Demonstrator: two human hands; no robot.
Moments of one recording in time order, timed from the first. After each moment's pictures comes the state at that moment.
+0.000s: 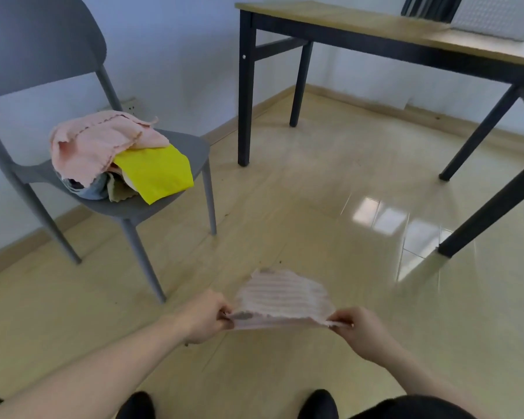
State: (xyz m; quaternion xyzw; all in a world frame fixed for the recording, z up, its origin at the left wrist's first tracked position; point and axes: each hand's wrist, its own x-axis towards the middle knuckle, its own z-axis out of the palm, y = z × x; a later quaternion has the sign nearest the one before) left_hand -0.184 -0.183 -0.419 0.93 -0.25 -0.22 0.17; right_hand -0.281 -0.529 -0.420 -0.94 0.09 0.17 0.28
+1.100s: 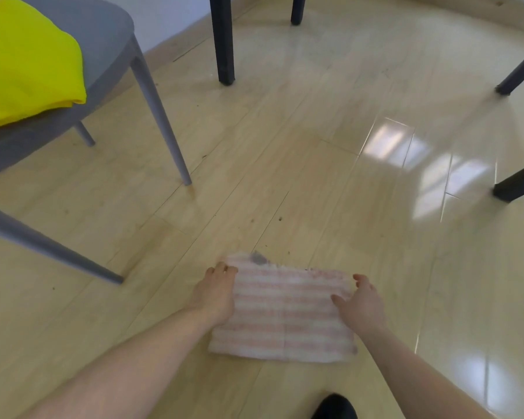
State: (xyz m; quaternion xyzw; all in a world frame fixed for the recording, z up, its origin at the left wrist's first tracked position) left_hand -0.095 -0.272 -0.641 0.95 -0.14 -0.28 0.09; right_hand -0.182 -0.567 -0.647 -0.87 0.38 0.13 0.30
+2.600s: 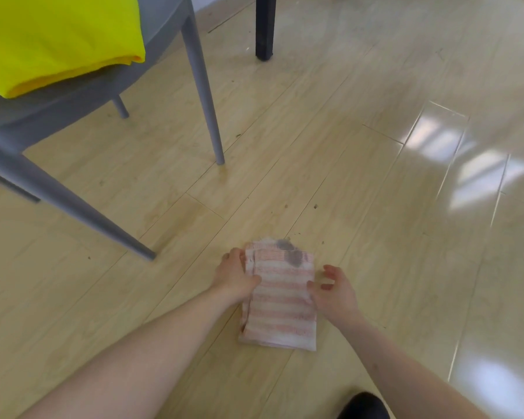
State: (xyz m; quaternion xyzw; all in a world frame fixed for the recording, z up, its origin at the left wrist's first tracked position) left_hand -0.087 -0.238 -0.670 0.88 0.10 -0.29 0.36; right_hand -0.154 -0.457 -0.665 -0.81 0.34 0.16 0.45
